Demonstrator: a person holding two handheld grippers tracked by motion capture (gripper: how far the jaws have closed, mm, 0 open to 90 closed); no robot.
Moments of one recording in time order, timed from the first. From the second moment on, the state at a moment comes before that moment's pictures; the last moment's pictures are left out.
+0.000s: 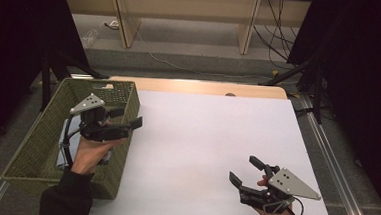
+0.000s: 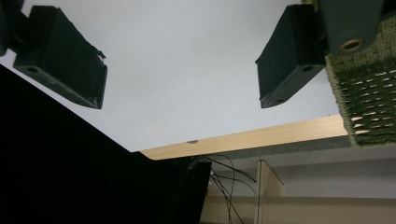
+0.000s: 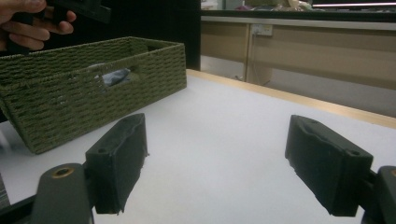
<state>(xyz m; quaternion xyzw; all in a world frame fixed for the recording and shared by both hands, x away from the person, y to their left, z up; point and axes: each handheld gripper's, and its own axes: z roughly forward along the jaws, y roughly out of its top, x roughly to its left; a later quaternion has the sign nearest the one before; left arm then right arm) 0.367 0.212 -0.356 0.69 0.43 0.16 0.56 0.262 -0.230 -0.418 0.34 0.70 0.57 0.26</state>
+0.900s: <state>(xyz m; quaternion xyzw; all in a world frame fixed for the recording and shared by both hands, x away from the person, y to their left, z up) 0.350 0.167 -0.371 0.71 0.37 0.15 0.58 0.262 -0.230 -0.418 0.34 0.70 0.57 0.25</state>
